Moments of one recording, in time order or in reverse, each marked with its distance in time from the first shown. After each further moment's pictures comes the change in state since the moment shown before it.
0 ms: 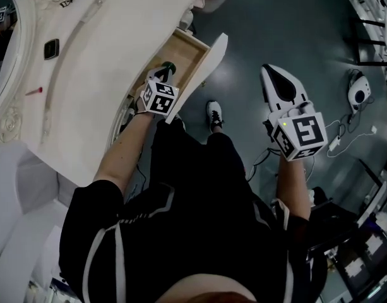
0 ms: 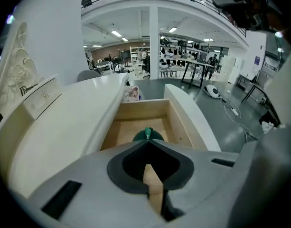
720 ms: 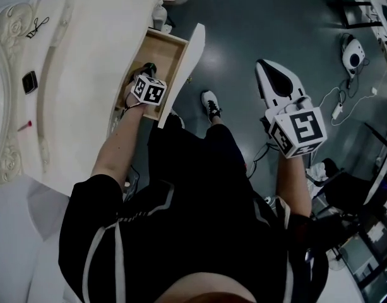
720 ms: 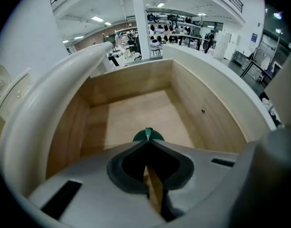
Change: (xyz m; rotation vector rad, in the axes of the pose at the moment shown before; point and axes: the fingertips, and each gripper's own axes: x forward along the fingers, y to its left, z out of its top) left arm 0.077 0.009 -0.049 0.158 0.228 0.007; right arm -0.020 -0.026 -0.034 0.077 0.040 -0.129
